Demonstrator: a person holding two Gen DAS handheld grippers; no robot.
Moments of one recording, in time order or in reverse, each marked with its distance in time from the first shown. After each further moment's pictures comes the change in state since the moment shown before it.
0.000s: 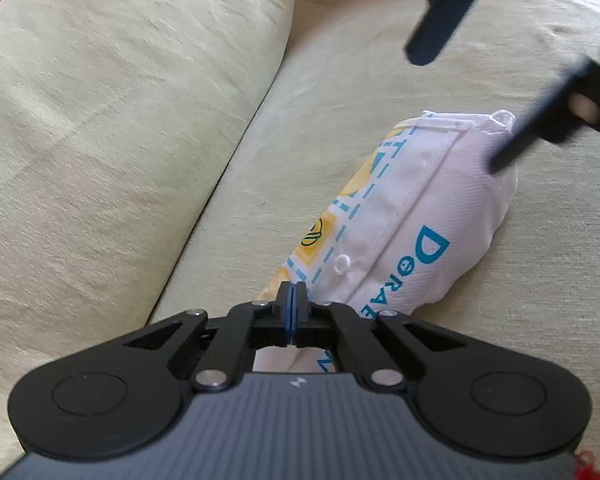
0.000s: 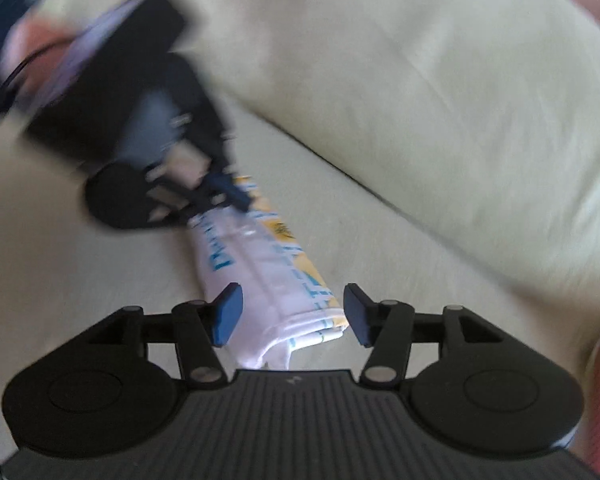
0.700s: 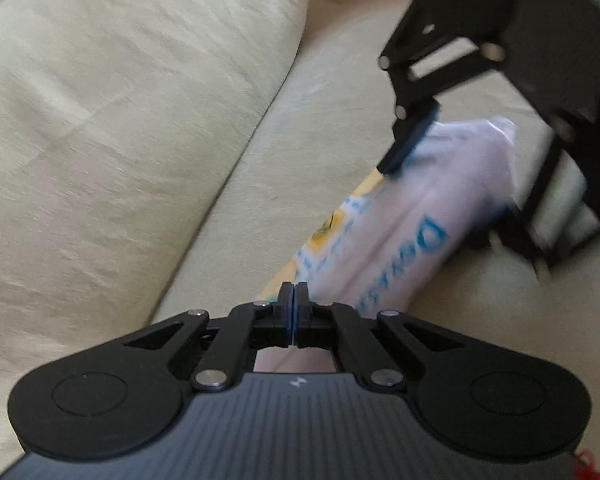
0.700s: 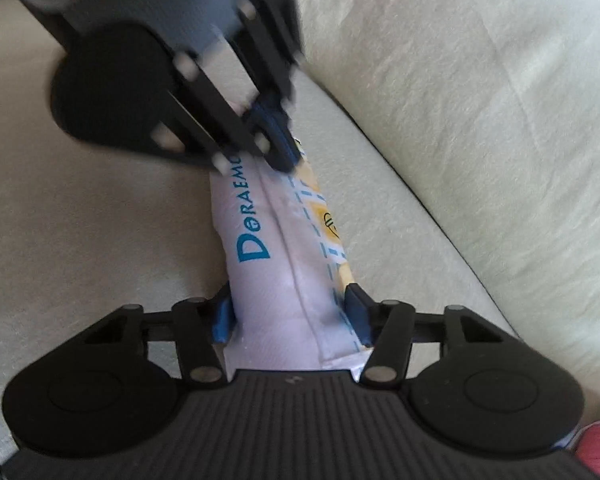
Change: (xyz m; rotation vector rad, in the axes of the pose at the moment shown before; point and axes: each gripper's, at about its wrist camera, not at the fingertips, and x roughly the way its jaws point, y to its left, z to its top) left arm -0.032 0.007 -0.012 0.044 0.005 0.028; right arm 0.068 0.011 0.000 -0.192 0.028 0.053
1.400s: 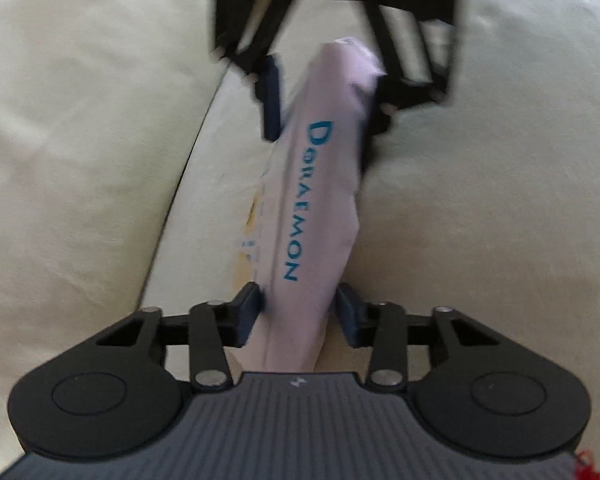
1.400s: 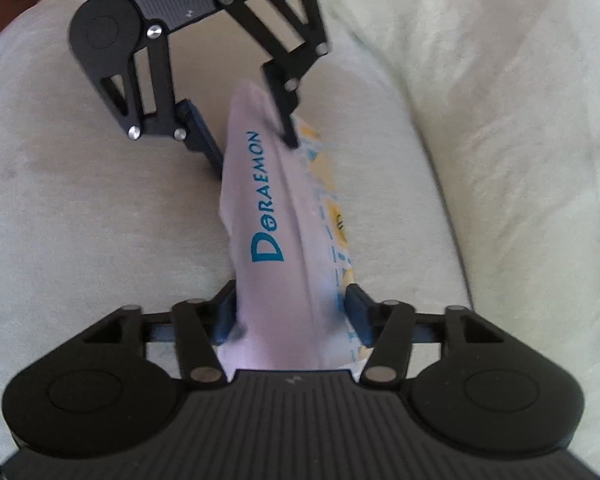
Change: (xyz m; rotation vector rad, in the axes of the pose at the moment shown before) left arm 0.007 -0.030 -0.002 0.069 0.062 -0.062; right arm 0.003 -0.036 -0.019 -0.378 -0.123 0.225
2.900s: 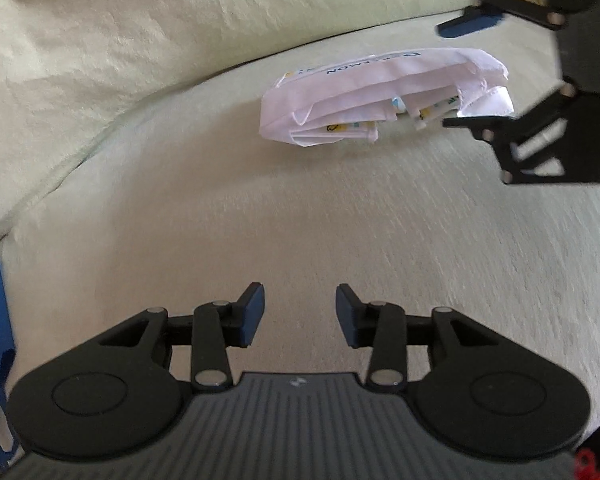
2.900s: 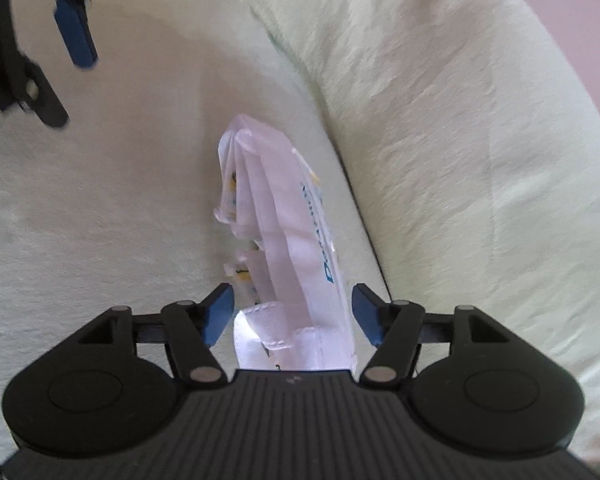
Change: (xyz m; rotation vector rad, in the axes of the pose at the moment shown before) left arm -0.124 -0.045 -0.023 -0.986 0.329 0.119; right arm -0.052 0.059 0.053 0.075 0.059 -0.347
